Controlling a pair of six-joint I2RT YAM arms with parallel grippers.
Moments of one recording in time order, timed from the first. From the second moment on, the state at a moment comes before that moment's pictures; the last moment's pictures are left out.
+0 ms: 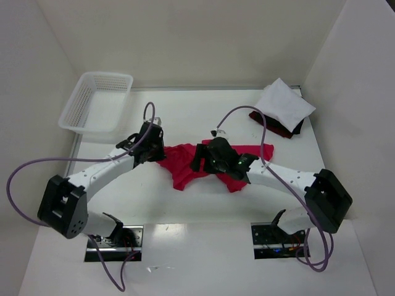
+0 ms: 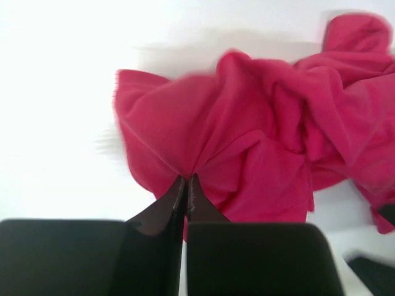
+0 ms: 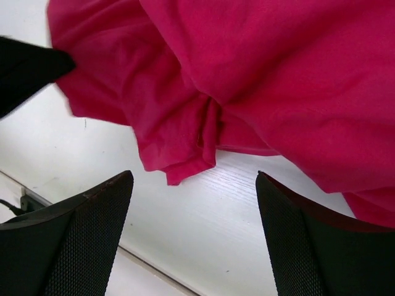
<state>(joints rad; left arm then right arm) -0.47 1.39 0.92 -0.40 -0.13 -0.55 0.84 1.39 0.84 -0.18 0.11 0.82</state>
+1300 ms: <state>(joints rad) -0.42 1.18 0.99 -0.51 -0.14 -0.48 0.94 1.85 1.06 0.14 -0.06 0.88</state>
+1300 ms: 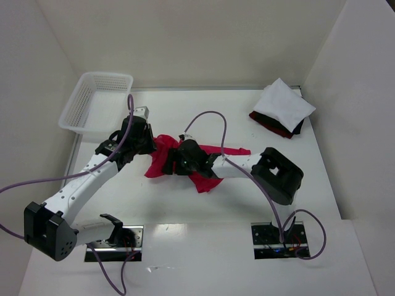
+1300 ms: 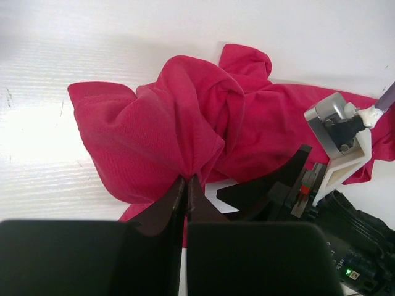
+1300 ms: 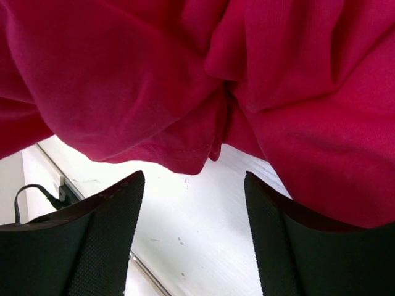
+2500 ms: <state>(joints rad) -0.30 1.18 1.22 -0.59 -0.11 -0.42 0.76 1.36 1.26 -0.09 0.24 0.77</state>
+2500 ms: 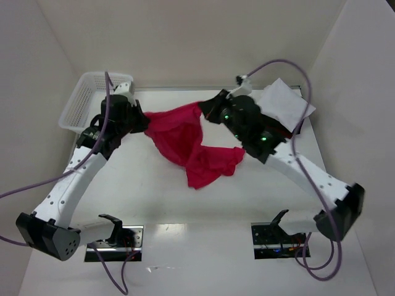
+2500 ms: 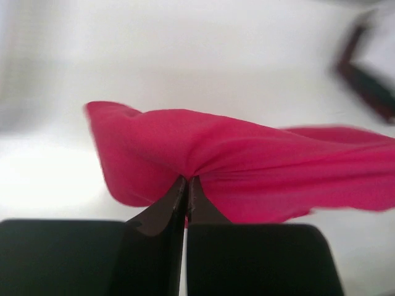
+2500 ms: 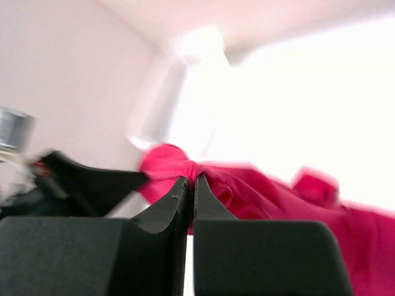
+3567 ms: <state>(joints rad) -0.29 1.13 1.21 -0.46 0.23 -0.27 0.59 0.93 1.04 -0.25 0.45 0.70</state>
